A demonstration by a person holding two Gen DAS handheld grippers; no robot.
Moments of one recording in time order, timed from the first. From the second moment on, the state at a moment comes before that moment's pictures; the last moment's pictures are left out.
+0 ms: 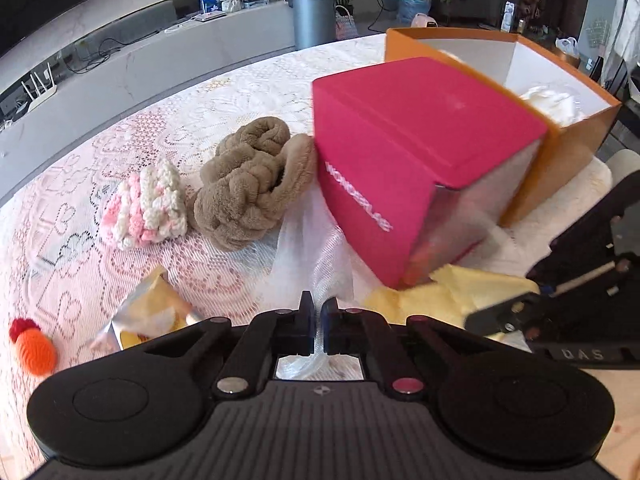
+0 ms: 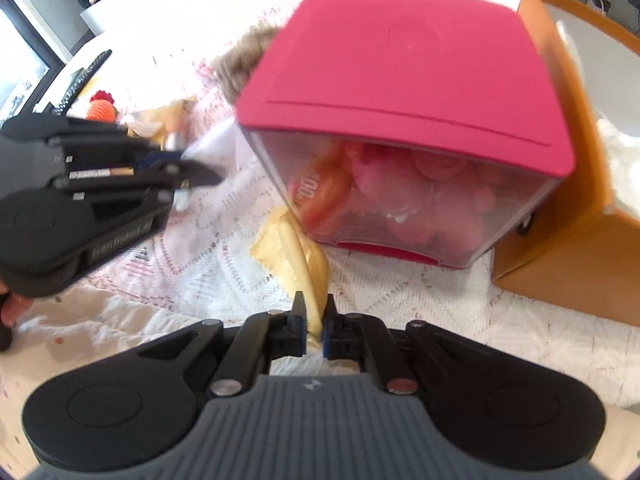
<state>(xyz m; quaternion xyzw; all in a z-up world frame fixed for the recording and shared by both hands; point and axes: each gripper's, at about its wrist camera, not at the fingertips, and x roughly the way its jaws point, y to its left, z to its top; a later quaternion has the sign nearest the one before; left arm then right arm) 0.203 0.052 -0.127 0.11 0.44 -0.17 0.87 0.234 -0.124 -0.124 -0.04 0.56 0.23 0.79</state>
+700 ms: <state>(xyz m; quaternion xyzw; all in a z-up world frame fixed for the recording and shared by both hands) 0.113 0.046 -0.053 0.07 0.38 -0.14 0.91 0.166 -0.158 -0.039 -0.01 0.46 0.23 0.86</state>
